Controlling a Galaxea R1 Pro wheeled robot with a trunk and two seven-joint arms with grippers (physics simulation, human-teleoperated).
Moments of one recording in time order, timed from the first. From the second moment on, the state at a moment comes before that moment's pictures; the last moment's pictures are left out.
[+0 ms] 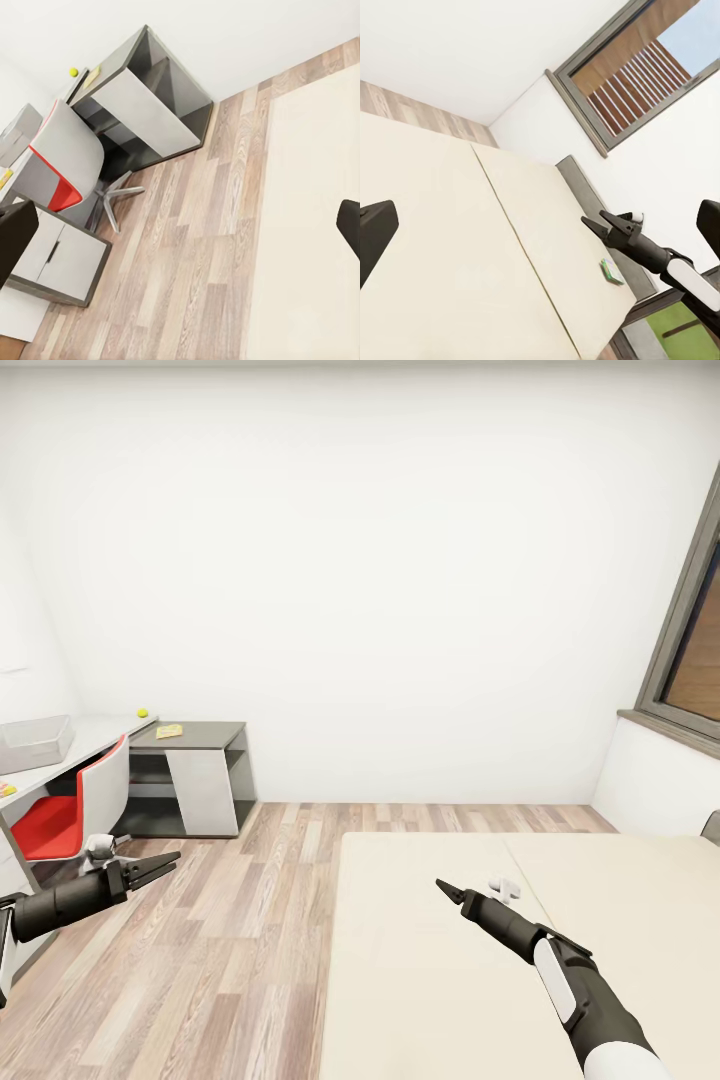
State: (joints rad) left arm -0.53 0.28 0.65 -1.07 -0.19 0.90 -1.56; right arm -0.49 -0.04 -0.28 -0.78 -0.28 0.36 0.67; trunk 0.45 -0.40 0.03
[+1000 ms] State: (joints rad) left arm -0.53 0.28 0.65 -1.07 -0.19 0.90 -1.56; right arm -0.49 -0.04 -0.28 -0.78 -0.28 0.36 0.67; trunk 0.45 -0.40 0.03
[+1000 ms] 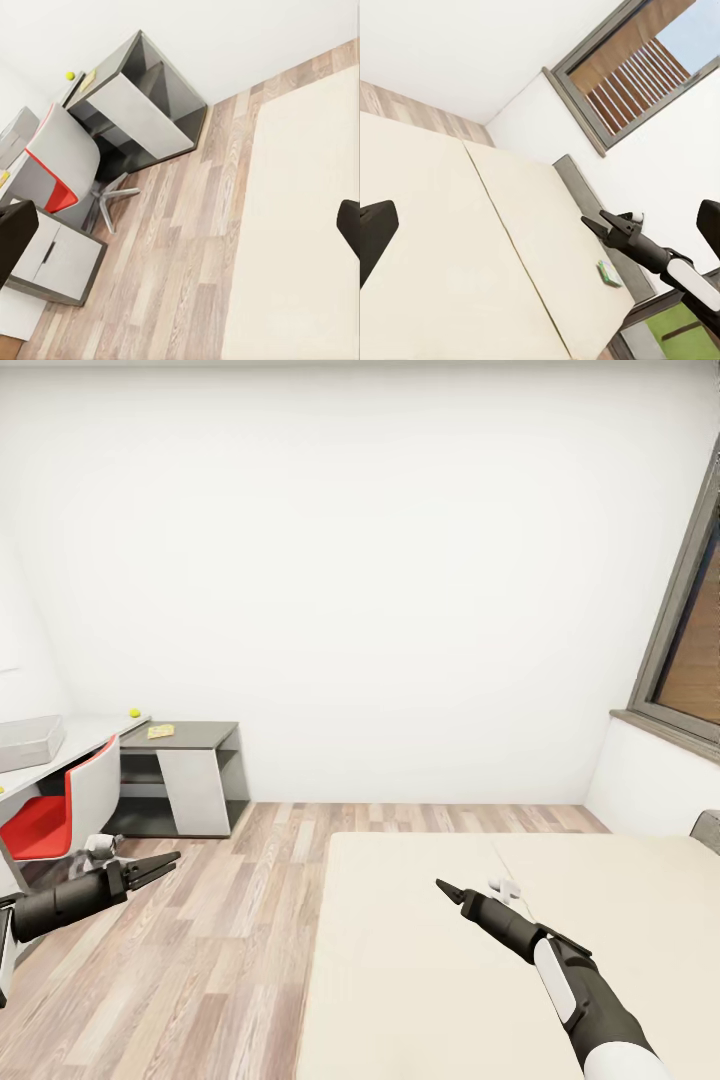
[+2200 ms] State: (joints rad) left arm -0.53 0.28 0.65 -1.07 -0.19 0.90 -1.56; right arm -0.49 -0.04 -0.28 -0.78 -0.28 0.36 0.67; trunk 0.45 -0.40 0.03
